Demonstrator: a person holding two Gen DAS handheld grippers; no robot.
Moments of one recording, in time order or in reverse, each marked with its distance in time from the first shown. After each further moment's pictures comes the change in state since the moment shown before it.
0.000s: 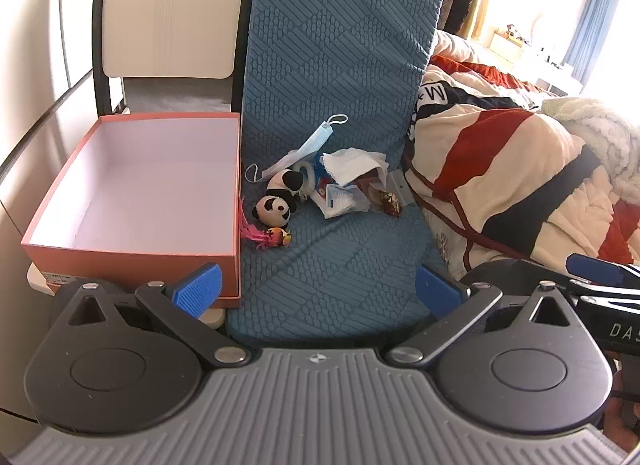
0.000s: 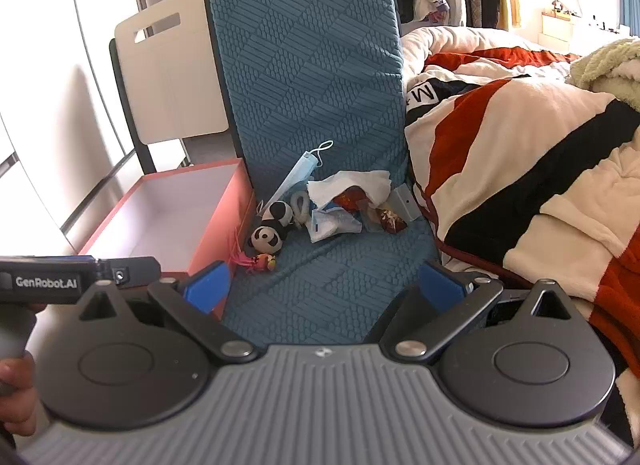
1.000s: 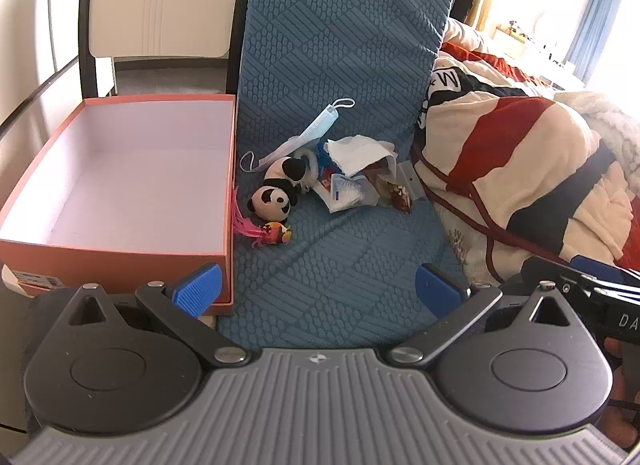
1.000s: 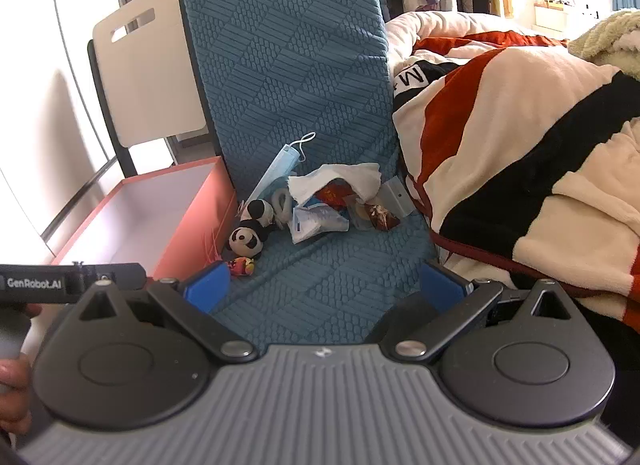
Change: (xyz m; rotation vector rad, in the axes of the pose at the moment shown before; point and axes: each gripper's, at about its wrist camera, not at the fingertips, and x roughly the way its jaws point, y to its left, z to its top) left arm 0.064 0.011 -0.007 -0.015 0.012 -0.013; right arm 0.051 -0.028 -0.017 0.032 -0.019 0.000
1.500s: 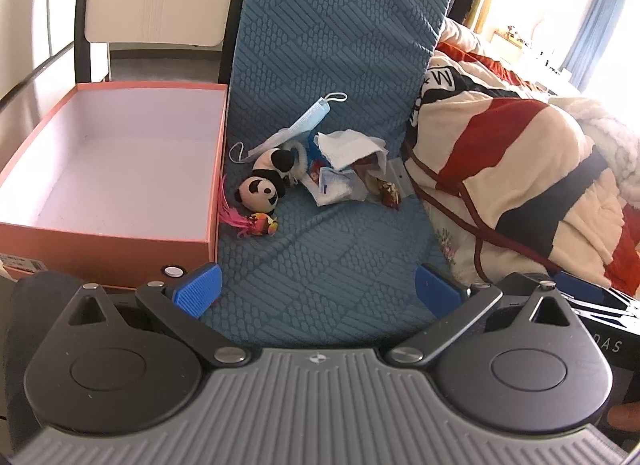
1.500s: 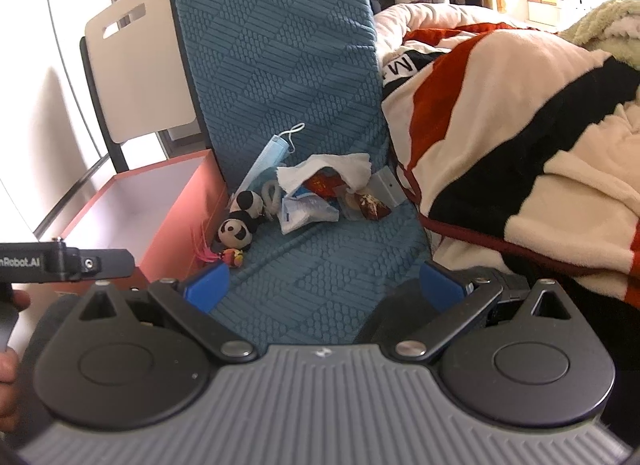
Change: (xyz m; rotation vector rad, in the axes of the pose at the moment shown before) left arm 0.004 -0.007 -0.010 -0.026 0.010 -0.028; right arm 0.003 -0.012 -0.016 0.019 0.003 -0.017
